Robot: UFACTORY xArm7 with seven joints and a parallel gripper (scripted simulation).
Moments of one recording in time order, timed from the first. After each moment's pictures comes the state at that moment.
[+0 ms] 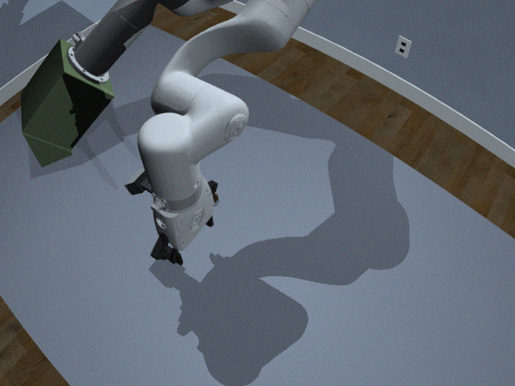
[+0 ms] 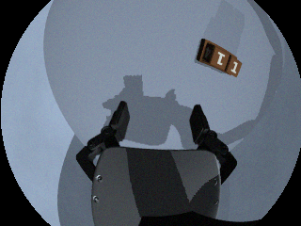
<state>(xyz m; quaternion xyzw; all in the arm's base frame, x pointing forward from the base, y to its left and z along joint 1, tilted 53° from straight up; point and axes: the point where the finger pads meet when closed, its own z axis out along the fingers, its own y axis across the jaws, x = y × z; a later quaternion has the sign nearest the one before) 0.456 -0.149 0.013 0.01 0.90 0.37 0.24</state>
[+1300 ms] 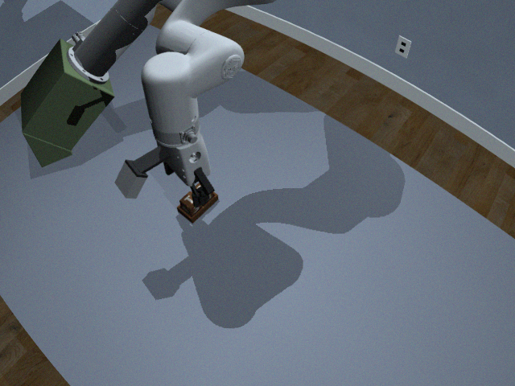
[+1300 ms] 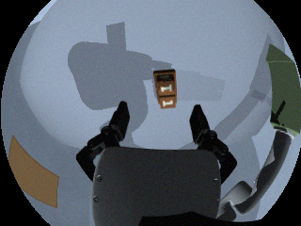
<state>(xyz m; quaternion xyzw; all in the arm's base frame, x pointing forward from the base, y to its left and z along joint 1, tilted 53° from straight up) 0.376 -0.097 0.054 -0.52 0.73 0.16 0.41</state>
